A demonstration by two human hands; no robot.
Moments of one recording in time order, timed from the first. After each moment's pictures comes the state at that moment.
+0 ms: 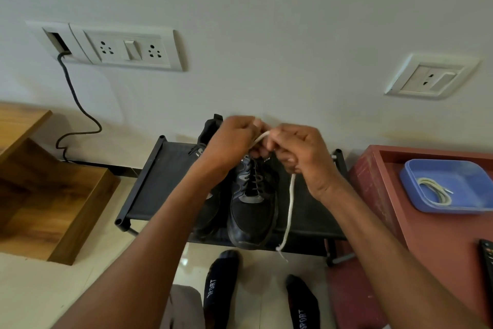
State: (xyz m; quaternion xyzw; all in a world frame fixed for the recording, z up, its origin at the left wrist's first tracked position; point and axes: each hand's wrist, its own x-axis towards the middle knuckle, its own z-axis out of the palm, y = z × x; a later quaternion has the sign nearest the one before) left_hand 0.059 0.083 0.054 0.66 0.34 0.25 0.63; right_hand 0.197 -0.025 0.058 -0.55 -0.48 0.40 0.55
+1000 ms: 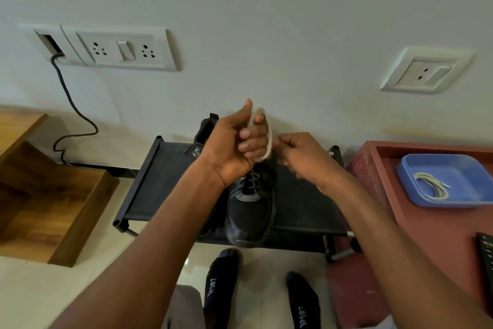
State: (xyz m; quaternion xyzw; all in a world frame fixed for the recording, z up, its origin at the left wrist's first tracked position) left_hand 0.070 0.077 0.057 0.29 0.15 0.20 0.92; right_hand 0.219 -0.019 0.043 -0.70 -0.47 0.39 0.38
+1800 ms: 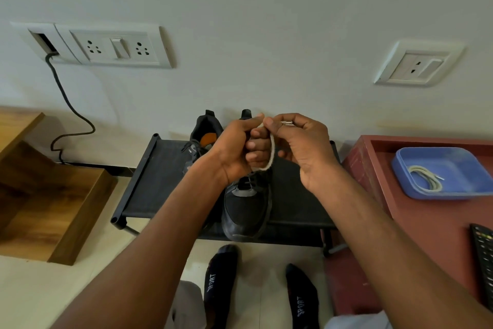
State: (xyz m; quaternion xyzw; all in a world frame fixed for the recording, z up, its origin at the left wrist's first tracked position) left_hand 0.082 0.069 0.046 0.37 0.30 0.14 0.87; right_hand 0.202 -0.020 0.054 -0.64 -0.26 0.37 0.62
